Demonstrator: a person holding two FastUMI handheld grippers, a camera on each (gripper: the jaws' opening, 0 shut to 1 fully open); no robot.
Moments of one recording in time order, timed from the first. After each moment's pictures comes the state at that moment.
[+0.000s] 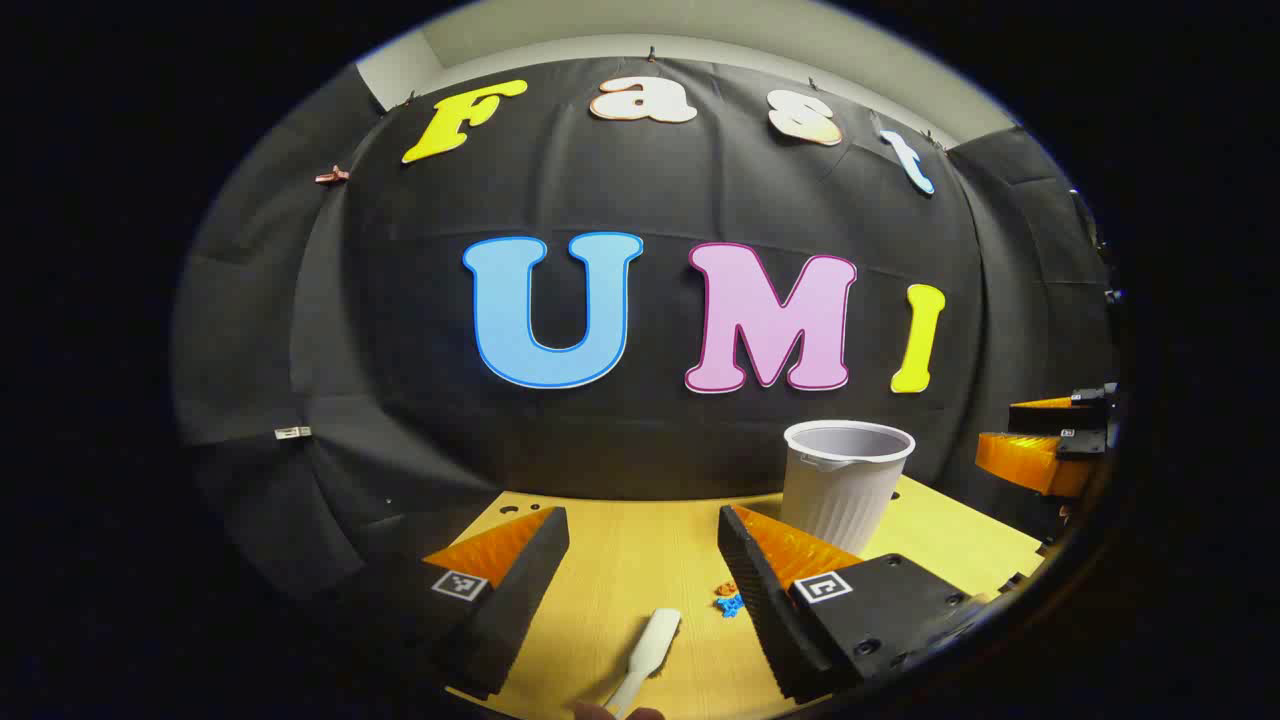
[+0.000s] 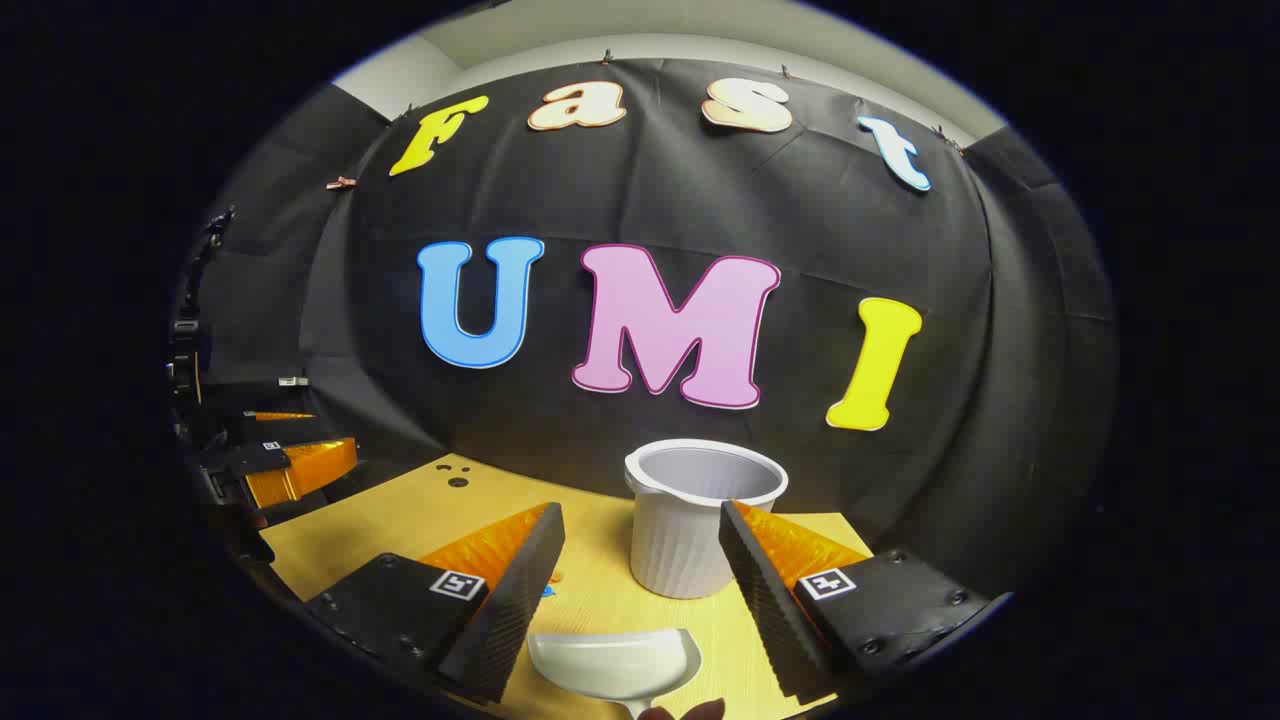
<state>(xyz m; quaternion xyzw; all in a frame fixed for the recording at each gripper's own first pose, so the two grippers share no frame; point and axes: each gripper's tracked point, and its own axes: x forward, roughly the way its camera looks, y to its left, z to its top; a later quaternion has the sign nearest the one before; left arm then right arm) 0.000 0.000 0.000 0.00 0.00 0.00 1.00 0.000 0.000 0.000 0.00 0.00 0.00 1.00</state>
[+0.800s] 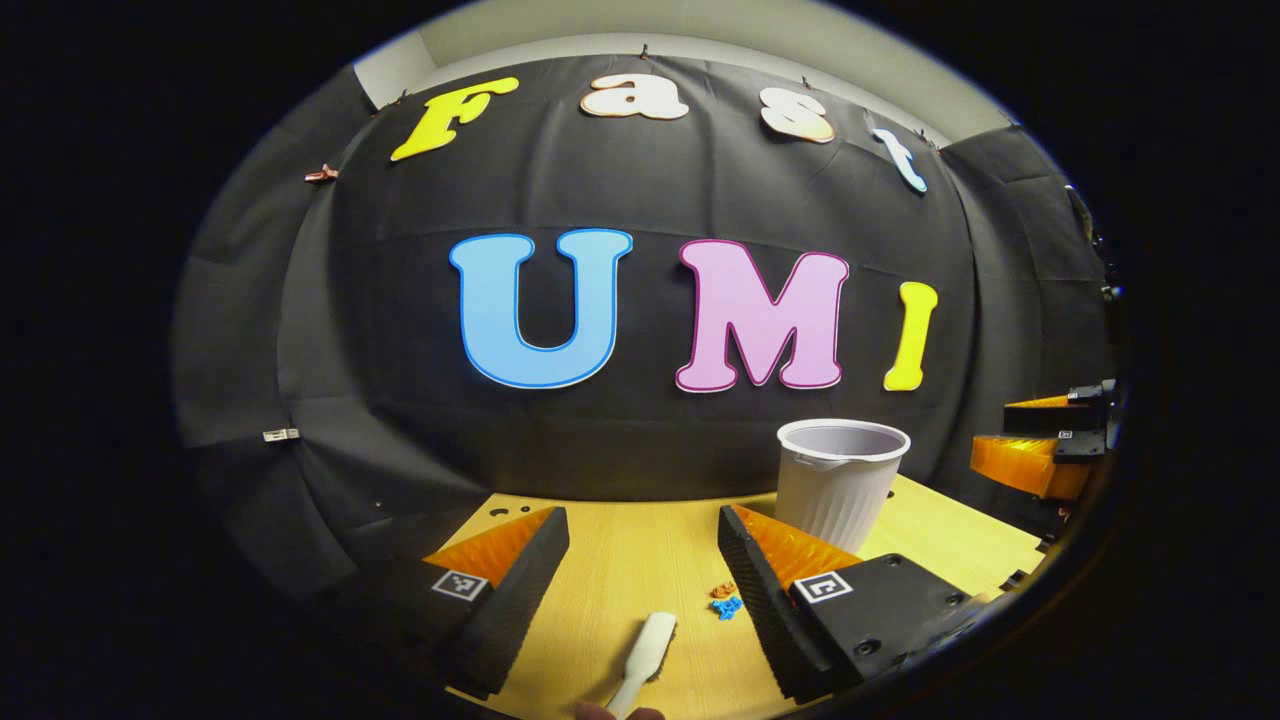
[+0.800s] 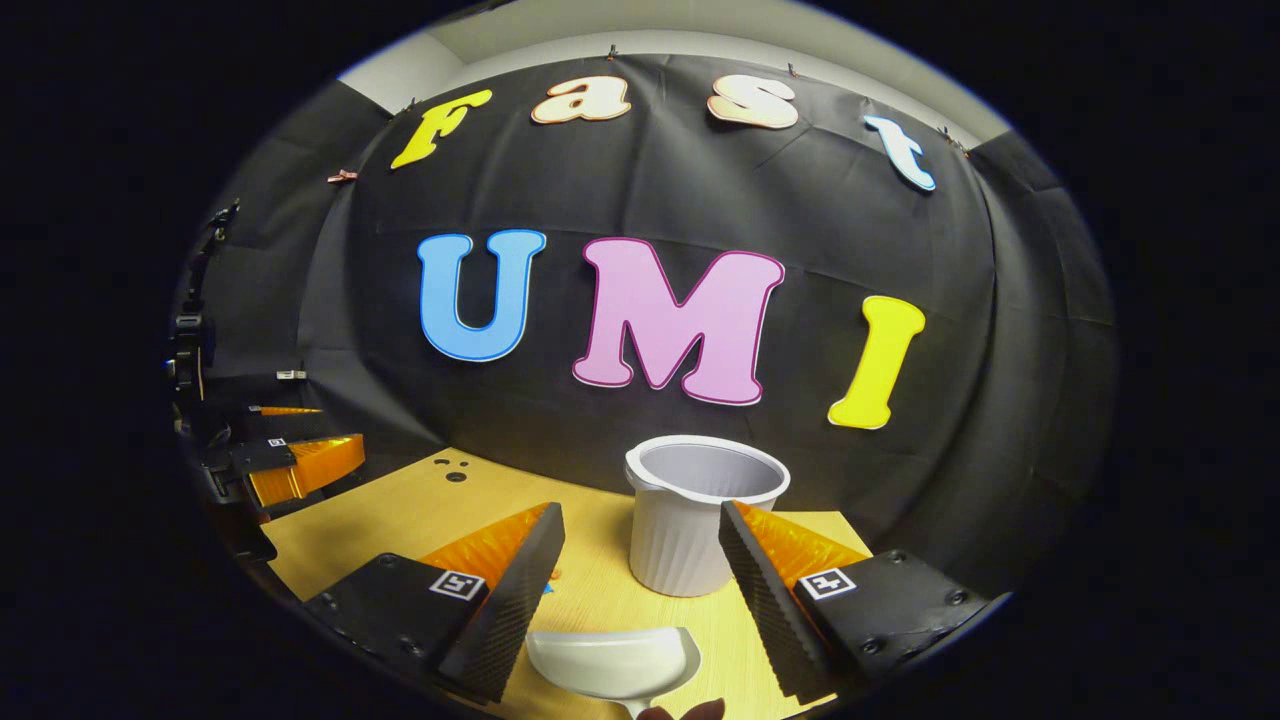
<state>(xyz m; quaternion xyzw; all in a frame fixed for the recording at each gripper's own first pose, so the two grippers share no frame) 0.012 -0.007 -0.003 0.00 0.00 -0.02 1.00 0.006 0.004 -0.002 -0.01 0.01 0.00 1.00</state>
